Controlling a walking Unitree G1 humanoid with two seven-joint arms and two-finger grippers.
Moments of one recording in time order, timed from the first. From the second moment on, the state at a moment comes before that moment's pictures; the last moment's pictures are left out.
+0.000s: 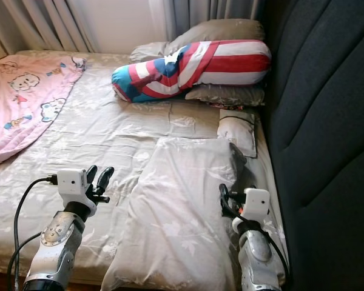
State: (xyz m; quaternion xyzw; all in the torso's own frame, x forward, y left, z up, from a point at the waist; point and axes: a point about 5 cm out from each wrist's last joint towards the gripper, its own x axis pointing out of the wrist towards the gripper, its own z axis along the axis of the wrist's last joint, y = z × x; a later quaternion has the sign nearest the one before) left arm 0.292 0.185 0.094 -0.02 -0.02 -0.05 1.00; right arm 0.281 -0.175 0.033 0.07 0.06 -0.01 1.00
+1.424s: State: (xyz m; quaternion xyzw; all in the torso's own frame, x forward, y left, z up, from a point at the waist) left arm 0.288 0.184 0.090 -0.03 -0.02 -0.06 1.00; right arm 0.281 -0.174 0.031 0.07 0.07 0.00 1.00
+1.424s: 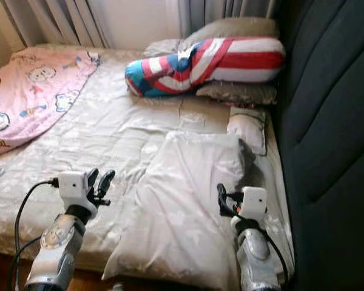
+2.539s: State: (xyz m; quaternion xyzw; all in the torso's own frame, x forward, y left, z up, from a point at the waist) left arm 0.287 0.183 0.086 -0.03 0.00 -0.06 1.00; right arm 0.277 -0.172 0.030 0.07 0.07 0.00 1.00
